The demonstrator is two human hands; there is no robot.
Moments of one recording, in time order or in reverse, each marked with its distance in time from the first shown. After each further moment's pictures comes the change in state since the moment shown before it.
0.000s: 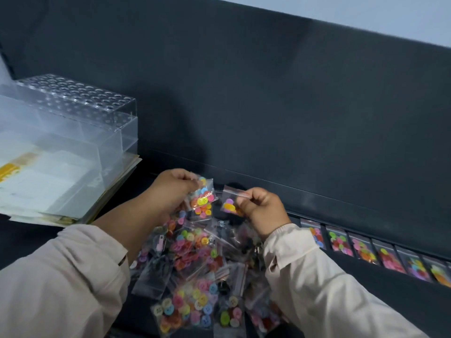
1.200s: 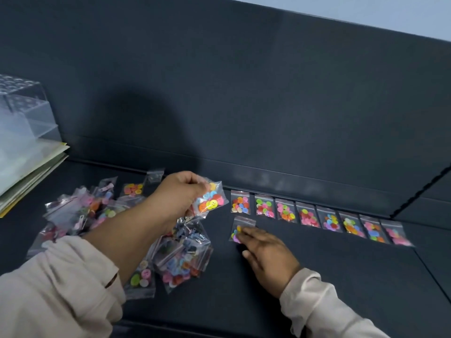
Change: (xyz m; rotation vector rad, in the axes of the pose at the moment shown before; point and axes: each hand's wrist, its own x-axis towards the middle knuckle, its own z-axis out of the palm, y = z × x) left_hand -0.067 -0.001 0.164 -0.011 -0.147 0.002; right_hand -0.116 0.088 -0.184 -1.094 -0.340 -0.217
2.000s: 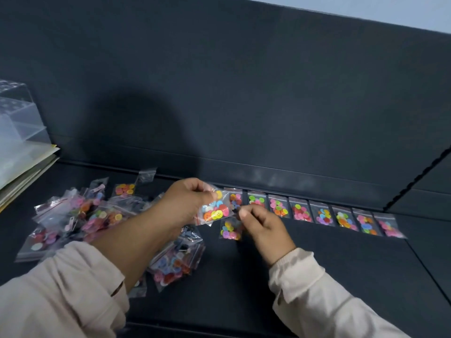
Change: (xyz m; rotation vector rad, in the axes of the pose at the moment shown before) left_hand -0.011 -0.004 0.030 0.039 -0.052 0.006; right_hand 0.013 -0.021 -0.033 0.992 0.353 0.210
